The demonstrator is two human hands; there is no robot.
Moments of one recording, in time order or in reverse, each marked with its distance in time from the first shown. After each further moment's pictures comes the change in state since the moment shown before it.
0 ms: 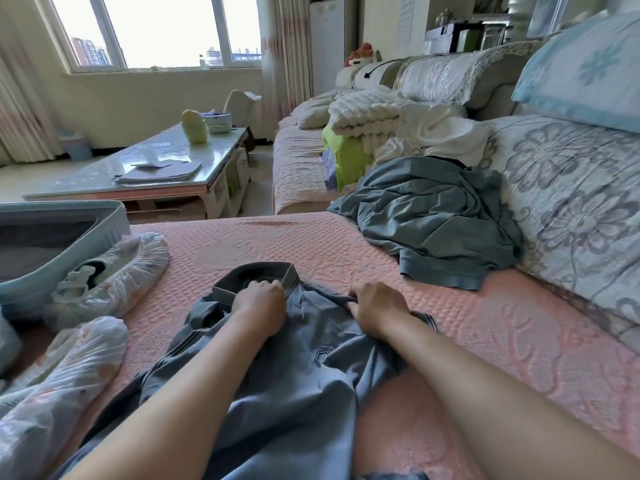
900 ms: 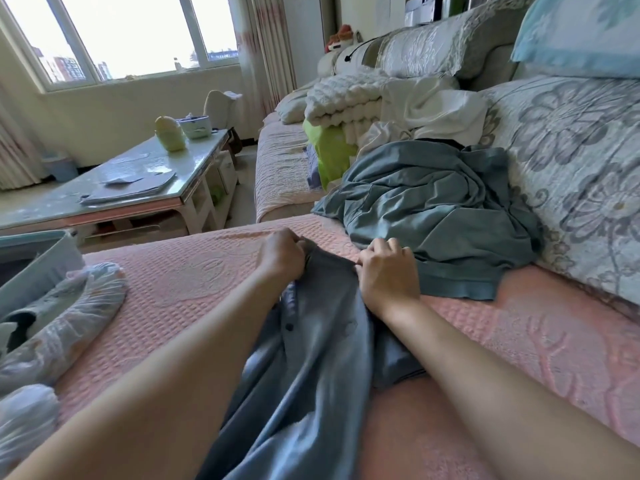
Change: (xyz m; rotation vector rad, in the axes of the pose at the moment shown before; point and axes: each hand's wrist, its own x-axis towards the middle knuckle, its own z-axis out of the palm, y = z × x) left_hand 0.141 0.069 -0.032 -0.631 0.247 -0.079; right_hand 0.082 0.054 -0.001 -0.153 0.464 0.067
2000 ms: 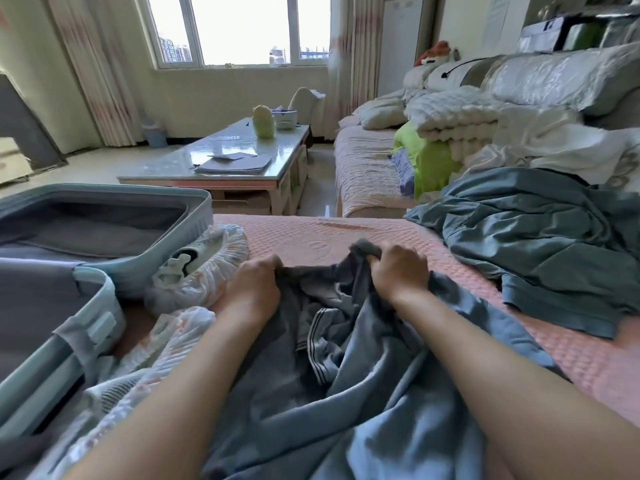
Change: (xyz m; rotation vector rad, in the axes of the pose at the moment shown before) left_hand -0.106 -0.191 -0.146 0.288 0.229 -0.021; right_hand 0.012 -0.177 -0.021 0.218 -0.104 -0.006
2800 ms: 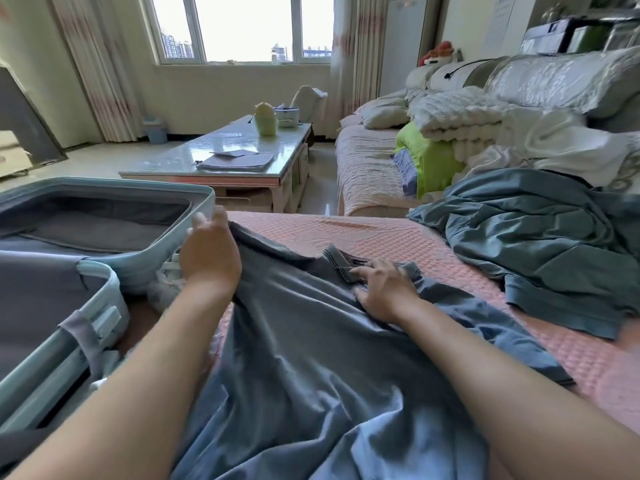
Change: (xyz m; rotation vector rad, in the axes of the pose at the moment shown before) left_hand 0.016 -0.021 -0.056 0.176 0.283 -0.203; right_hand -0.016 -0.005 0.017 -0.062 -0.405 -0.198
